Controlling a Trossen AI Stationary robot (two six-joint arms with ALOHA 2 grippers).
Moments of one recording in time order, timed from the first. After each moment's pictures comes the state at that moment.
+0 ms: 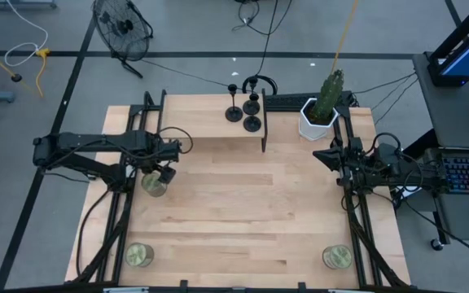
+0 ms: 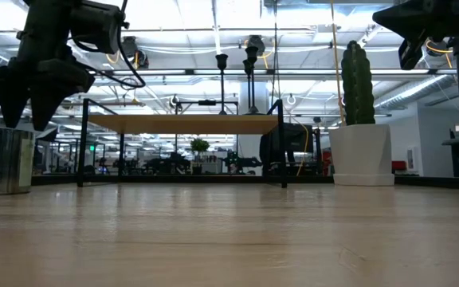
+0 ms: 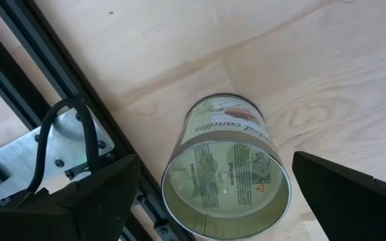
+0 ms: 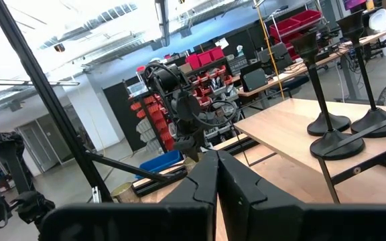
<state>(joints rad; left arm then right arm) 0.18 1.19 0.87 -1.39 0.03 -0.94 -0.02 0.08 0.29 -0.05 0.13 0.41</state>
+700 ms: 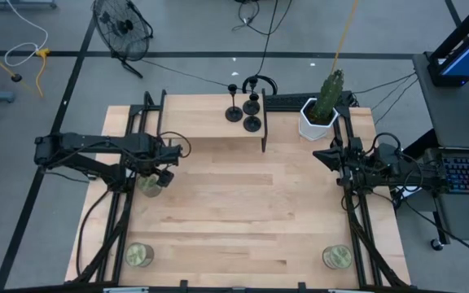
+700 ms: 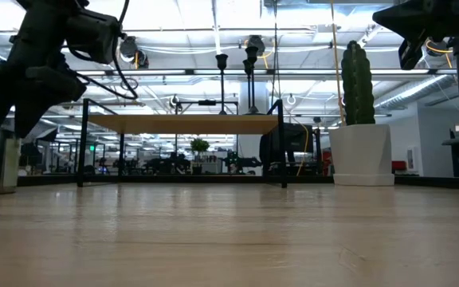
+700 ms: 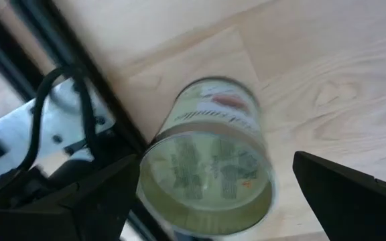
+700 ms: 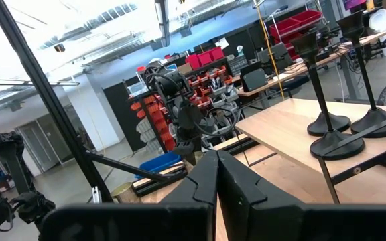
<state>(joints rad) 0.16 1.21 0.83 -1.42 0.09 -0.97 -0.02 0.08 0.29 -0.05 0.13 0.41</state>
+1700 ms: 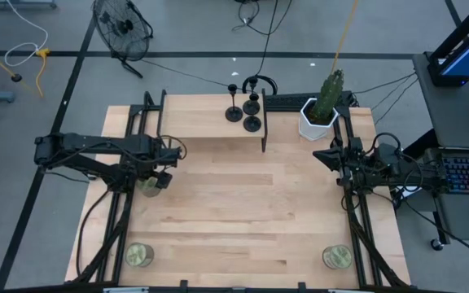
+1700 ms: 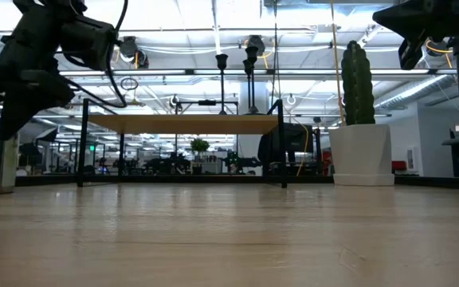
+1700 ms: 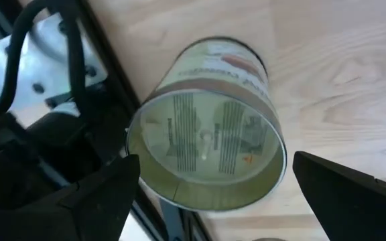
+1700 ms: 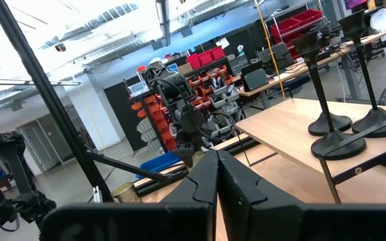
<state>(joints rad) 0.16 1.21 0.79 -1.43 0.19 -1.10 -0.02 0.08 0.29 -0.05 0.13 0.41</state>
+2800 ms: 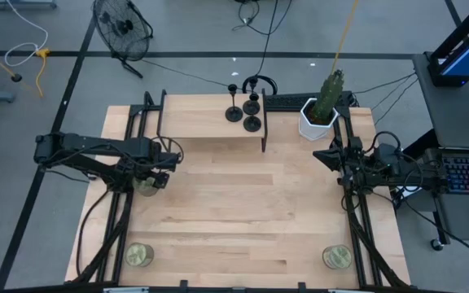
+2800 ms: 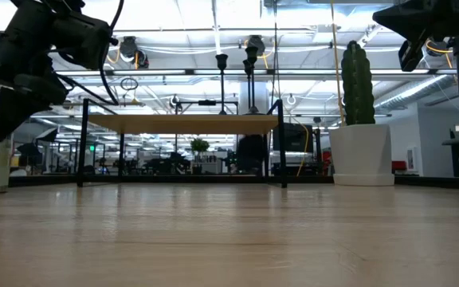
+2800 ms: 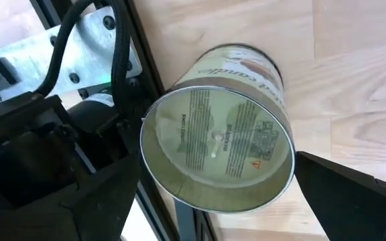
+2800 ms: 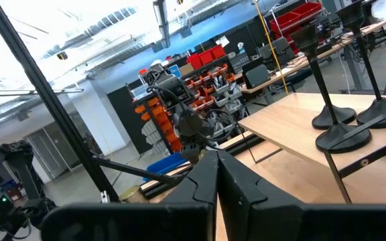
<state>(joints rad) 0.11 1.21 0.79 -1.49 0.13 -1.22 -0.02 0.08 0.29 -0.05 0.13 0.47</state>
